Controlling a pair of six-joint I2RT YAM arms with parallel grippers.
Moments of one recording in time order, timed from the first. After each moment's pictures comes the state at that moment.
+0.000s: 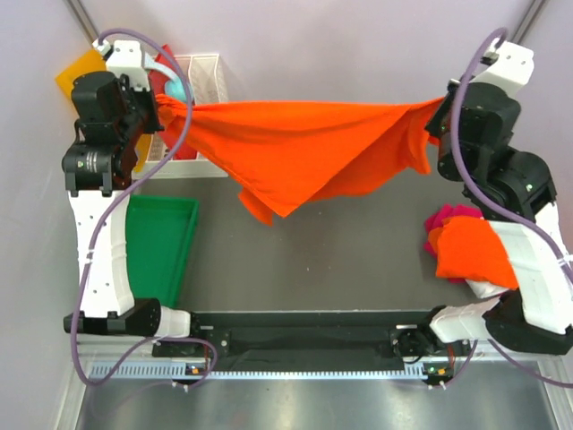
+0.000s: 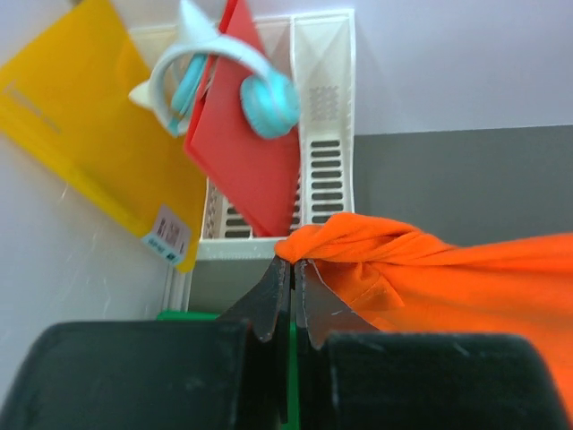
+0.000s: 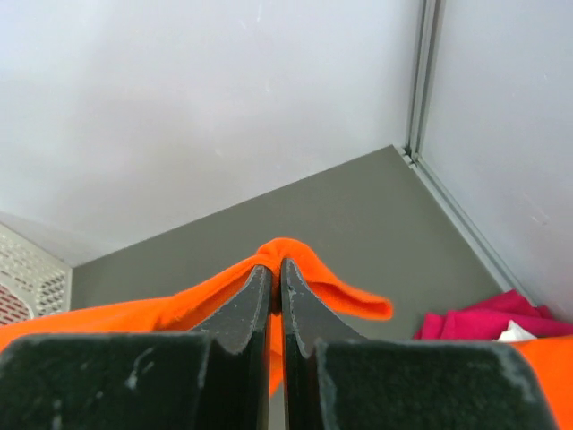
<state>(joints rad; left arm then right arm) -0.03 1.38 2.02 -0.83 -0.04 0.08 0.68 1.32 2.07 -0.90 0.96 0.33</state>
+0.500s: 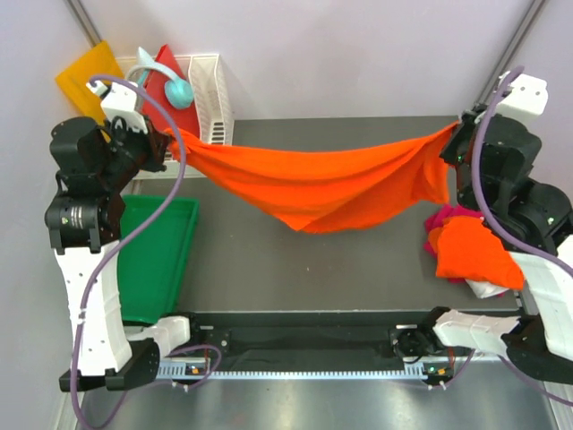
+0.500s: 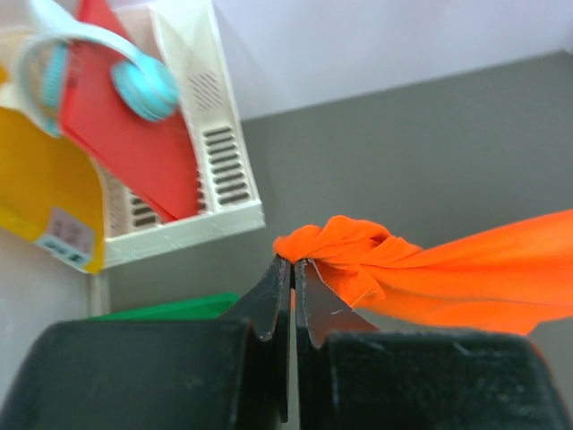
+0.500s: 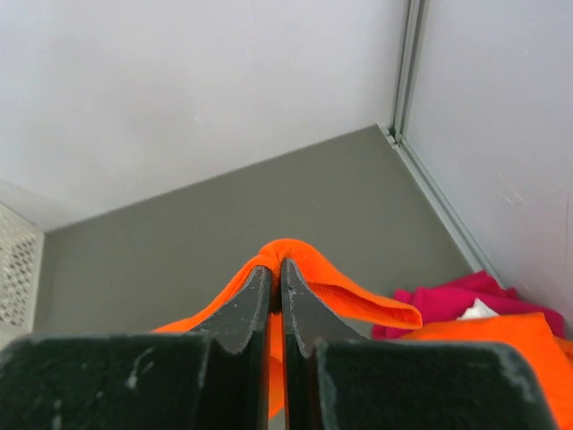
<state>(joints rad) 0.03 1.13 1.81 -0.86 0.27 0.06 0.68 1.12 1.86 -0.88 0.93 0.30</state>
